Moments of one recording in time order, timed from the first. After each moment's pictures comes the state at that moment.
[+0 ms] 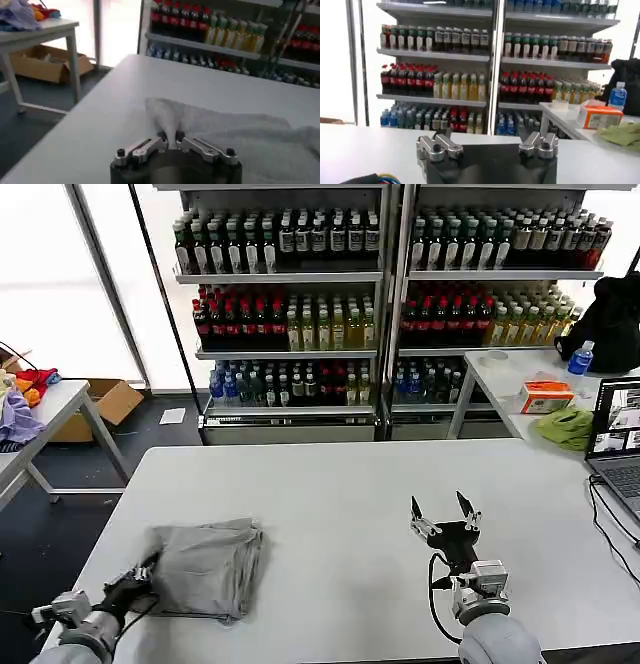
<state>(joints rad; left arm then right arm) 1.49 -1.20 -0.84 -1.91 -0.60 0.49 0.03 -1.33 1.12 0.34 2.10 0.33 -0.28 0.31</state>
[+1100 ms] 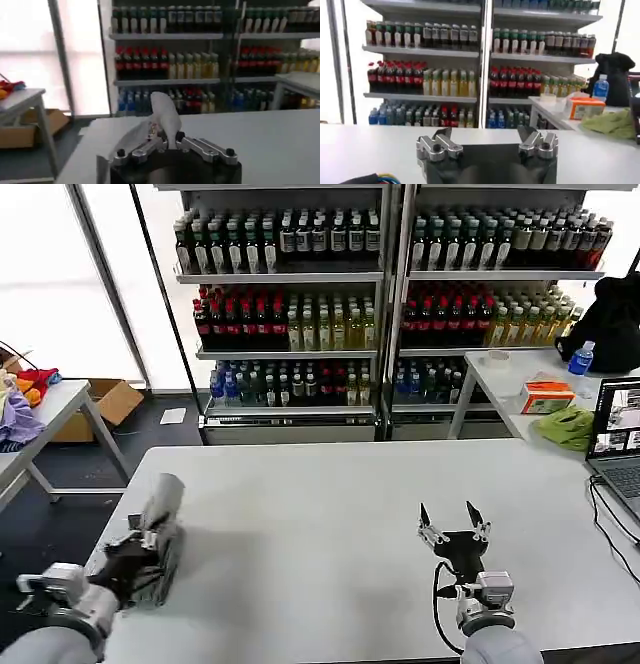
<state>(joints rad) 1.52 -1.11 -0.74 -2.24 -0.55 0.54 -0.03 -1.40 1.19 0.39 2.12 0.28 -0.28 0.31</state>
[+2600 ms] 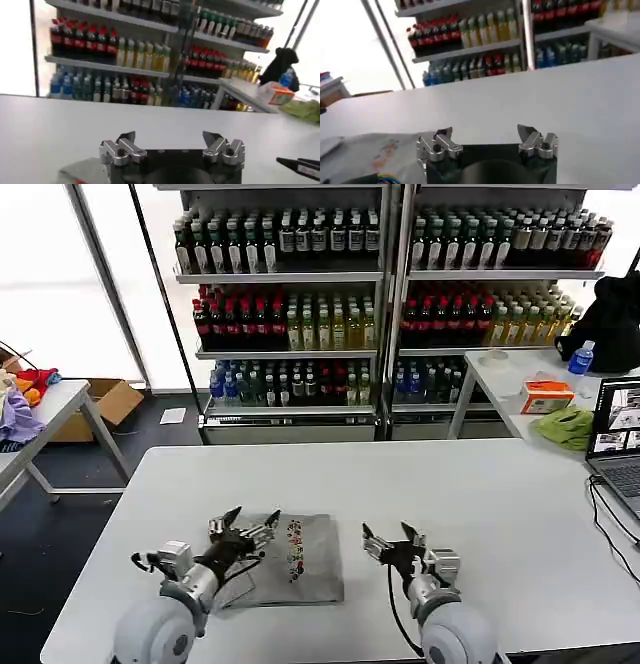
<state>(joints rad) 1.28 -1.17 -0.41 -2.10 -0.60 0.55 -0.10 -1.19 1.16 0.15 2.05 0.70 -0.50 0.42</state>
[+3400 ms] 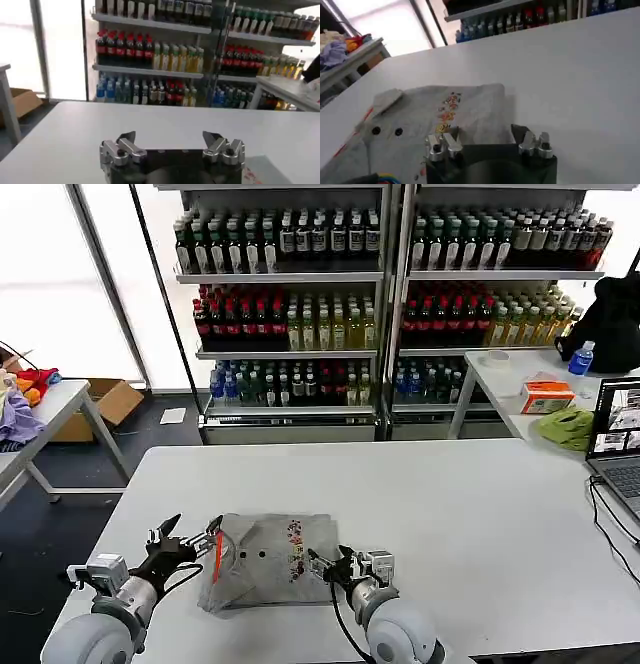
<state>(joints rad) 1.44 -1.10 -0.63 -2.17 -0.64 0.55 -0.09 -1.04 1.20 -0.10 1.94 0.85 -0.57 0.52</state>
